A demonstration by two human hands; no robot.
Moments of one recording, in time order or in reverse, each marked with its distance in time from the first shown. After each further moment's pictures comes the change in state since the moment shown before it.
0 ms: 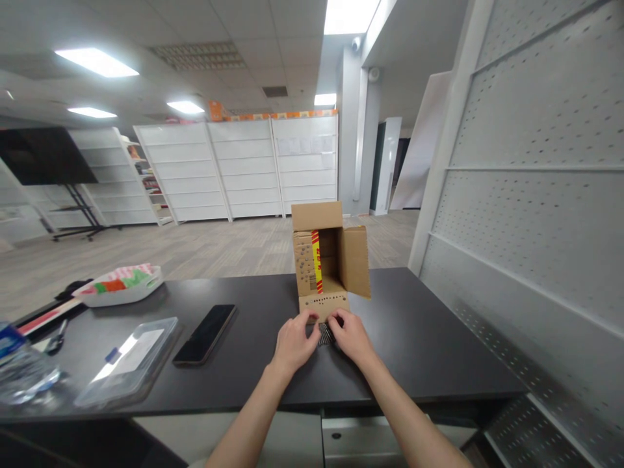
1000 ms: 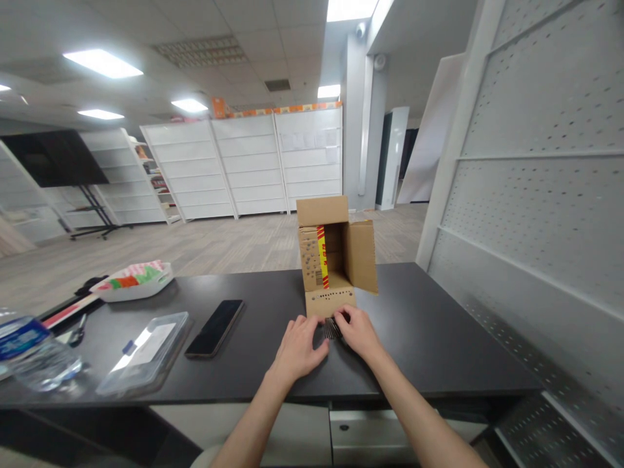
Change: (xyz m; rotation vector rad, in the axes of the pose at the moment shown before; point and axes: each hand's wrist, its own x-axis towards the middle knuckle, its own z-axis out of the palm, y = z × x) left_hand -0.020 0.006 -0.015 0.187 -0.202 0.108; right_hand -0.001 0.001 0.001 0.003 -0.003 -0.014
